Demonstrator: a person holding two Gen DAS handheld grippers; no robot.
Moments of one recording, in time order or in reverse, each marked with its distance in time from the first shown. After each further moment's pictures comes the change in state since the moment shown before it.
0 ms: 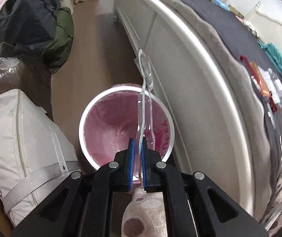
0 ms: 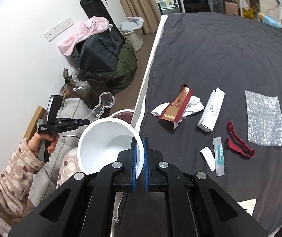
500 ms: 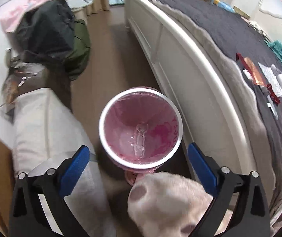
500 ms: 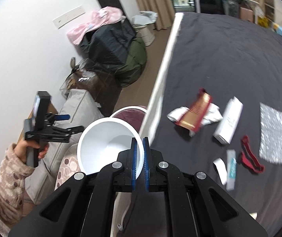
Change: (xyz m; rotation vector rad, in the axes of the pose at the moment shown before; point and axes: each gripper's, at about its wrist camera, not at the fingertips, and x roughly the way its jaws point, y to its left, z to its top) left arm -0.069 -0.015 -0.045 0.004 -0.103 0.152; right arm 0.036 0.039 0.021 -0.140 0.048 0.038
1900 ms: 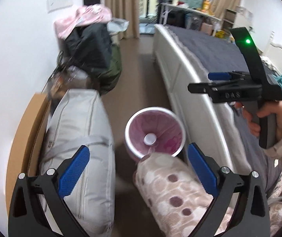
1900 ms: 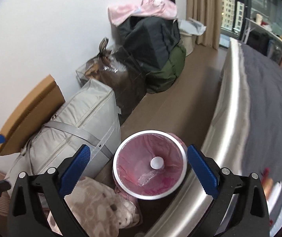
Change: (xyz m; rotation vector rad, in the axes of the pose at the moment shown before) left arm -0.144 0.003 -0.073 -0.148 -0.233 0.094; right arm 0.108 0.126 0.072 -0.295 -0.030 0.003
